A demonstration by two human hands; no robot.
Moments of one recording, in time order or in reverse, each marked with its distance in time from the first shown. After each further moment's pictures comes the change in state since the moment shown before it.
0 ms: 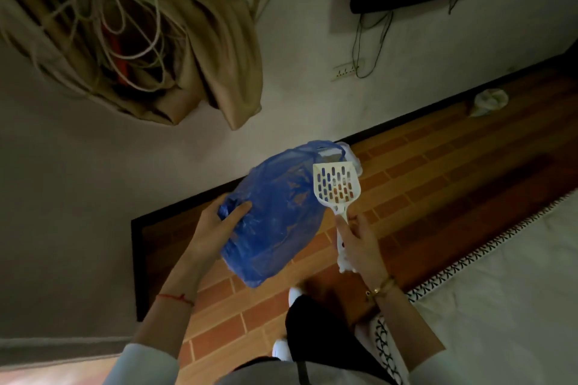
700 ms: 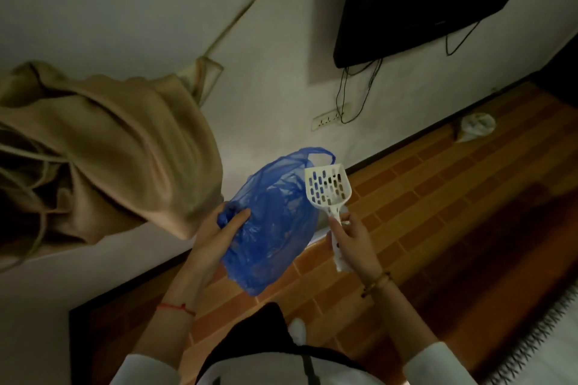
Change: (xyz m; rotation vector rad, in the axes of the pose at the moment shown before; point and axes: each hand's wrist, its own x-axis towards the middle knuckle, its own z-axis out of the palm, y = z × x) left_hand 0.368 0.078 0.077 0.063 -0.004 -0.049; right_hand 0.358 -0.105 0.009 -0.096 -0.012 -0.036
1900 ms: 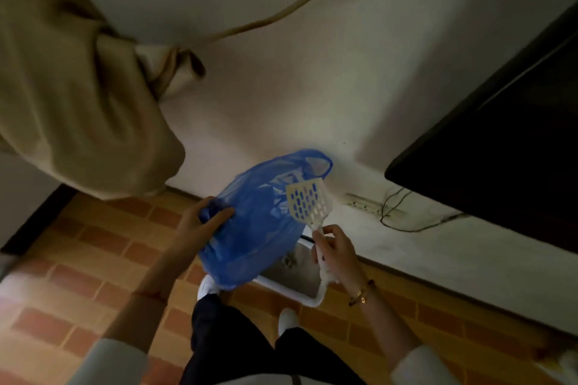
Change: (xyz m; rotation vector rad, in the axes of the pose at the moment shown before) left_hand 0.189 0.012 0.186 -0.187 0.694 -0.068; right_hand 0.407 -0.040 -0.066 -0.435 -0.836 -0.129
